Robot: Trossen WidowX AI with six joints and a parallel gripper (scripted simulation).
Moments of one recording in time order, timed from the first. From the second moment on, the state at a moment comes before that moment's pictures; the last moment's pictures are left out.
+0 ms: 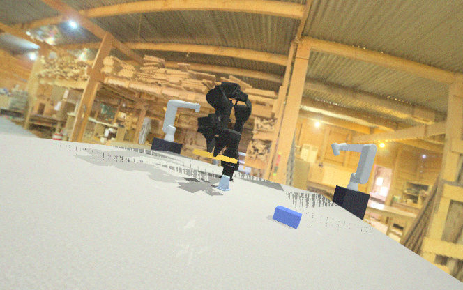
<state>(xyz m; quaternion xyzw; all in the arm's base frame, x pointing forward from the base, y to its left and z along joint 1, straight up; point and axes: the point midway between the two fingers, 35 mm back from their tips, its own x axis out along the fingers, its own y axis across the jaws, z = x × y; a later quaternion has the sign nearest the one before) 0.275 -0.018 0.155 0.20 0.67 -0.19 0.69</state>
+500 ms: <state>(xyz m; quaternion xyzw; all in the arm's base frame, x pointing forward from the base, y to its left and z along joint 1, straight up) 0.258 0.031 0.151 0.11 0.69 -0.10 0.71</state>
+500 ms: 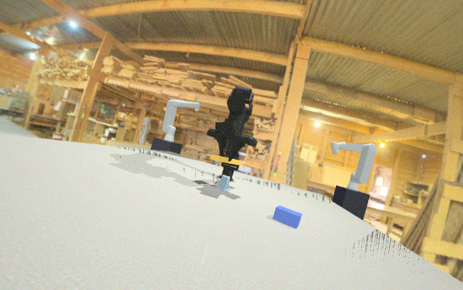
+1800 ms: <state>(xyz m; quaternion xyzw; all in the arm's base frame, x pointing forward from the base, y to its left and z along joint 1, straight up) 0.258 0.038 0.107 0.10 0.69 -0.09 0.71</state>
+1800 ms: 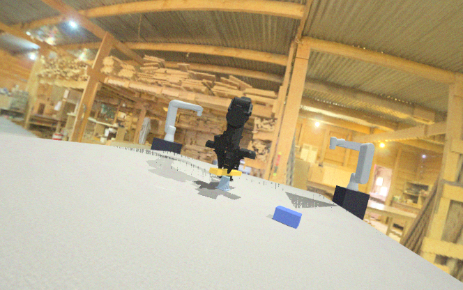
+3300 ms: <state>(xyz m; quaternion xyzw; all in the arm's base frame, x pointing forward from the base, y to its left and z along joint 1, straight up) 0.258 0.038 0.105 0.10 0.69 -0.09 0.71</state>
